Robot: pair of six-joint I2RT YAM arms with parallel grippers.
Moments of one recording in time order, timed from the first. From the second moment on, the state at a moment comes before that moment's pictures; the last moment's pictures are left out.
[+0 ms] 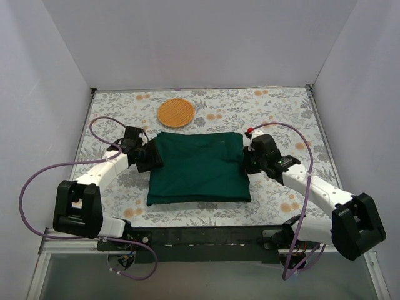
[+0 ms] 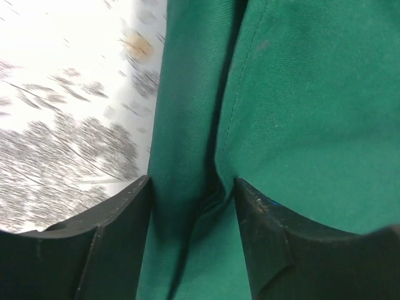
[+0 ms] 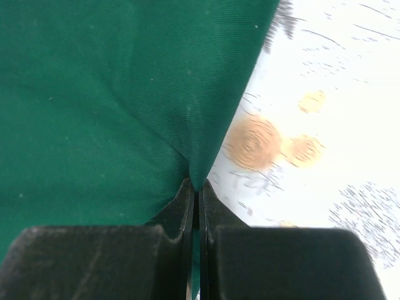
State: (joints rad) left arm -0.19 1.38 0.83 -0.48 0.18 -0.54; right arm 0.53 1.21 0.70 -0.30 -0.04 0.30
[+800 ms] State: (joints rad) left arm -0.33 1.13 0.83 -0.50 0.04 -0.64; right arm 0.50 1.08 0.79 -0.61 0.16 0.30
